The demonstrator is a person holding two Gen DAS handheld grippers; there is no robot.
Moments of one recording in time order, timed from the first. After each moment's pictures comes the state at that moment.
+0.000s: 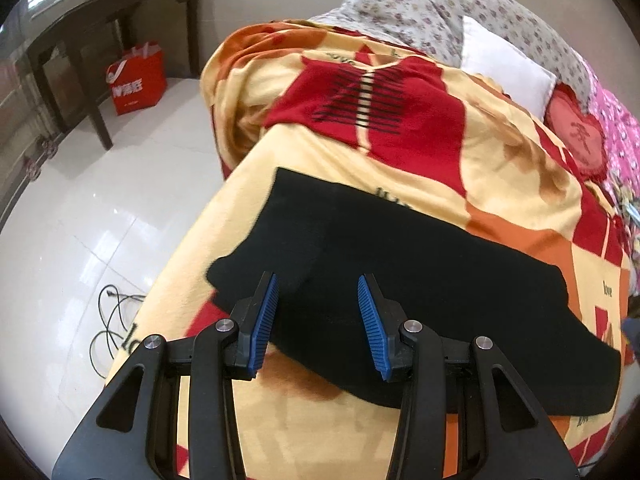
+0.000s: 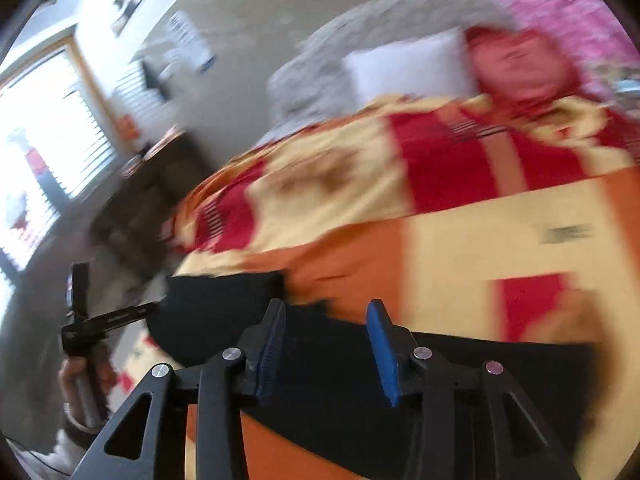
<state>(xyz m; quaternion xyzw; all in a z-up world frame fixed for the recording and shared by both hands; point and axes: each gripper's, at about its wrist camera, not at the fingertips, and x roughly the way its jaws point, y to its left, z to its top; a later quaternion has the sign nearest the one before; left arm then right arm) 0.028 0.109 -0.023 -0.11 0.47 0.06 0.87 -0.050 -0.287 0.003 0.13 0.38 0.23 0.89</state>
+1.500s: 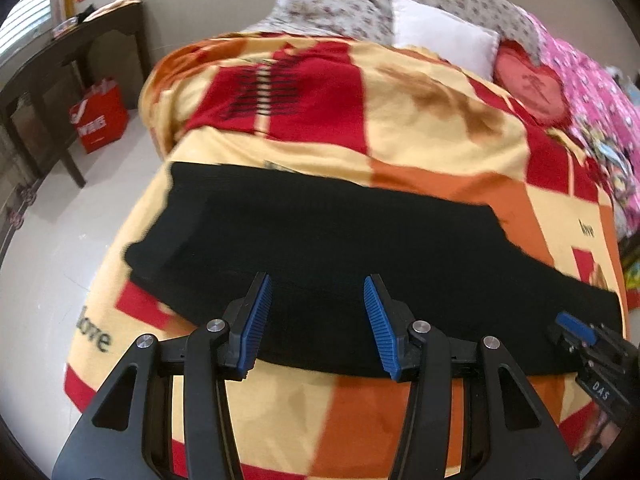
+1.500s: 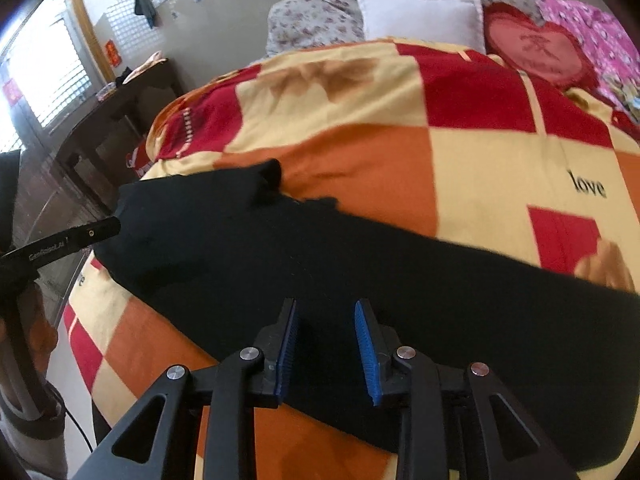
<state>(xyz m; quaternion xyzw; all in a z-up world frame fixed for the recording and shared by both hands) 0.004 0.011 -0.018 -0.04 0.46 -0.01 0.89 -0.075 -0.271 -0.055 0.04 0.45 0.16 0.88</state>
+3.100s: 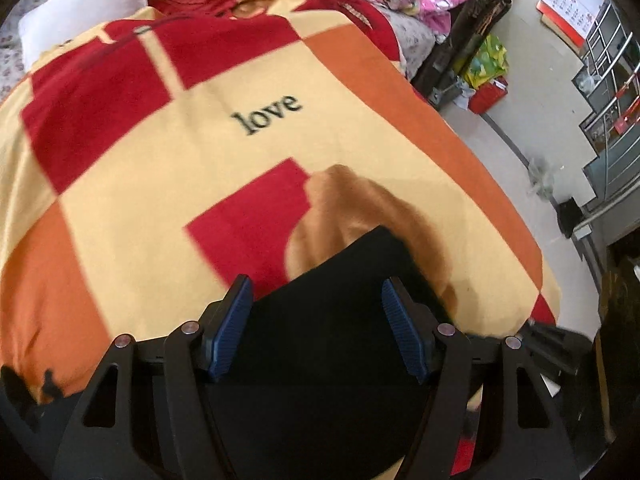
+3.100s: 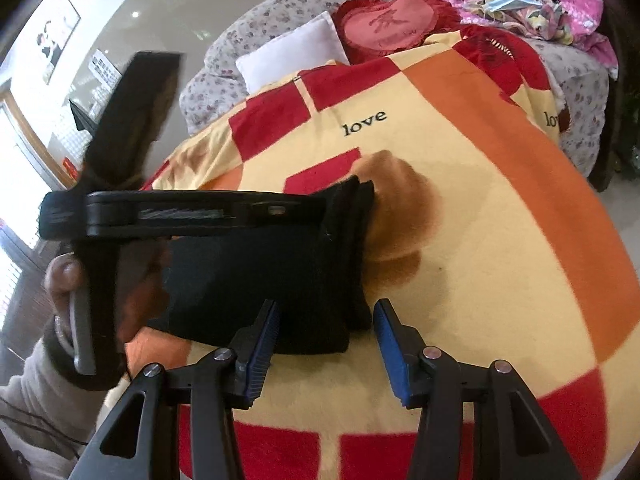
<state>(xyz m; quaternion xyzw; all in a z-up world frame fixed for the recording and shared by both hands) 0.038 -0.367 -0.047 0.15 0.52 -0.40 0.74 -0.168 -0.471 -0.061 0.21 0.39 0.09 0.89</state>
